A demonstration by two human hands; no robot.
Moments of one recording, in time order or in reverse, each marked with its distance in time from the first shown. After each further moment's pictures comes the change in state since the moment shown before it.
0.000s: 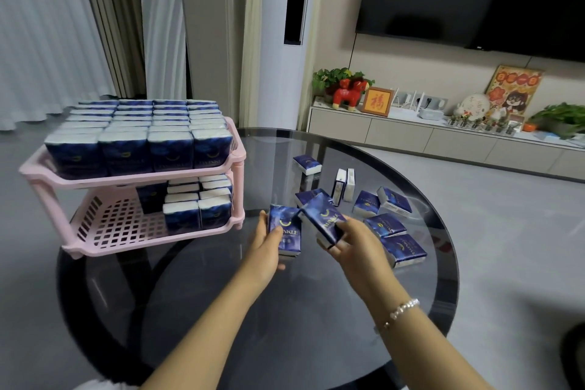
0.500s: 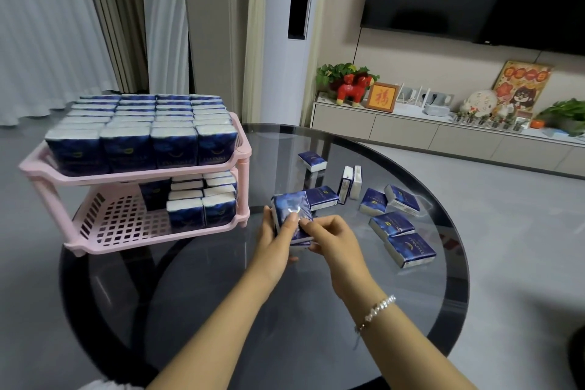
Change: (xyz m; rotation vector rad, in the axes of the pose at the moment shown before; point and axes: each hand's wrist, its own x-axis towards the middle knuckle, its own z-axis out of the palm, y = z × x) left_hand 0.007 -0.004 0.006 -0.085 0.015 0.054; right_hand -0.003 0.024 0.025 -0.444 -0.116 -0.166
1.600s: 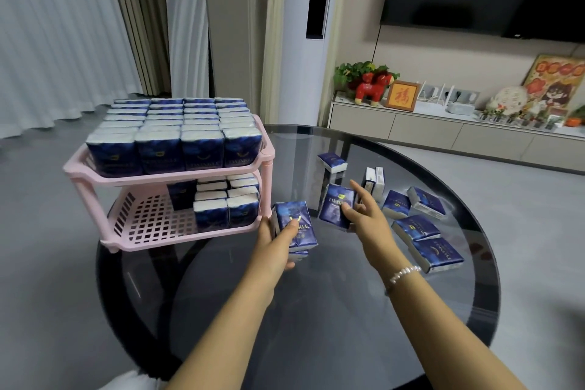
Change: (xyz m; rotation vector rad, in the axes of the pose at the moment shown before) left_hand -0.013 0.014 -0.029 -0.036 0.082 -0.147; right_hand 0.055 0.000 -0.022 -0.070 -0.028 -0.062
